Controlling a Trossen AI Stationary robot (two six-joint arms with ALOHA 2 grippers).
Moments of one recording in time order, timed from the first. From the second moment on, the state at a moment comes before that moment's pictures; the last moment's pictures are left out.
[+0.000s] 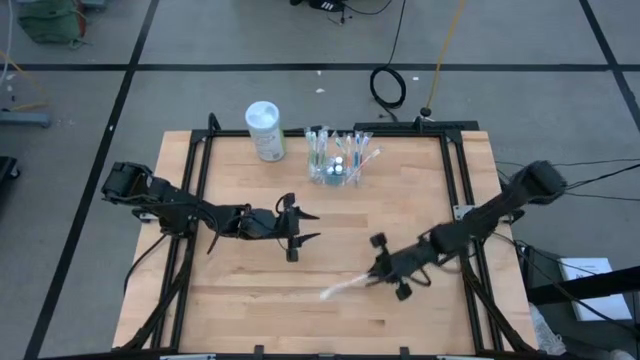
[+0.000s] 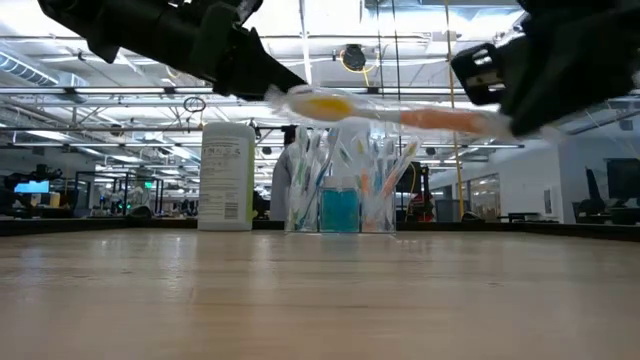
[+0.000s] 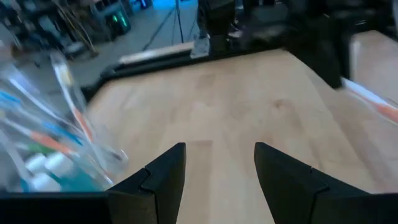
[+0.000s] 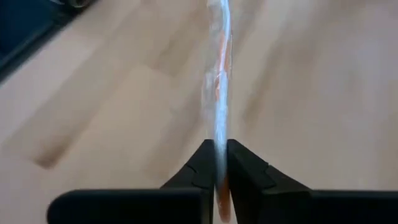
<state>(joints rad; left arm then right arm) -0.21 1.50 0.68 0.52 -0.32 0.14 0.51 1.42 0.71 -0.04 0.13 -0.05</state>
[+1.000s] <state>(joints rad) 0.00 1.86 1.01 0.82 -0.05 0.40 -0.06 0.82 0.12 0.68 -0.21 -0.42</state>
